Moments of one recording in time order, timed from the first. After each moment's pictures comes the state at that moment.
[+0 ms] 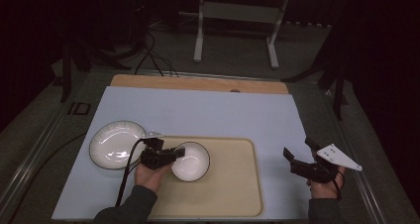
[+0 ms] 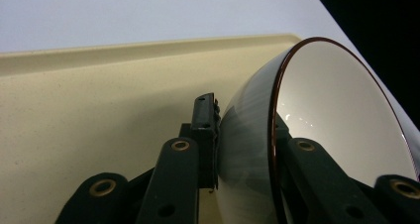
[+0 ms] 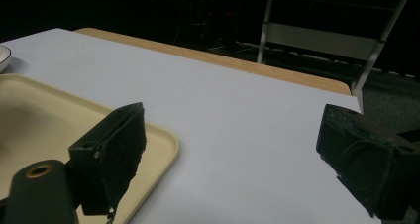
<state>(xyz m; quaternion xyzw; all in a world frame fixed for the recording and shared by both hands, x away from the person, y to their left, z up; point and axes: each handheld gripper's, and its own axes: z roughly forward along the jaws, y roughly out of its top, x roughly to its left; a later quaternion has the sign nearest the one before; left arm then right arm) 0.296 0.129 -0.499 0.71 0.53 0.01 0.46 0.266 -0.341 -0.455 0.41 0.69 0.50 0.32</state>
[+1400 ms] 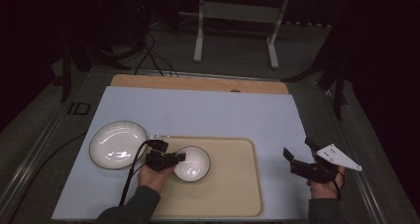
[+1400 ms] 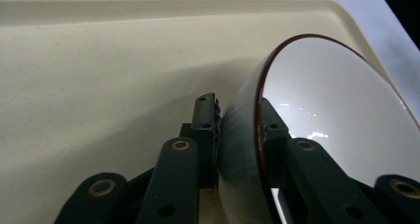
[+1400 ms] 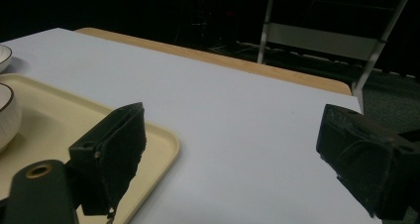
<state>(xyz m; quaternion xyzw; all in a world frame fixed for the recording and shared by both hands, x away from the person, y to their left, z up) 0.304 0.122 -0.519 0.73 0.55 0.00 0.41 0.266 -0.341 -0.455 0.41 0.70 0.50 0.32</state>
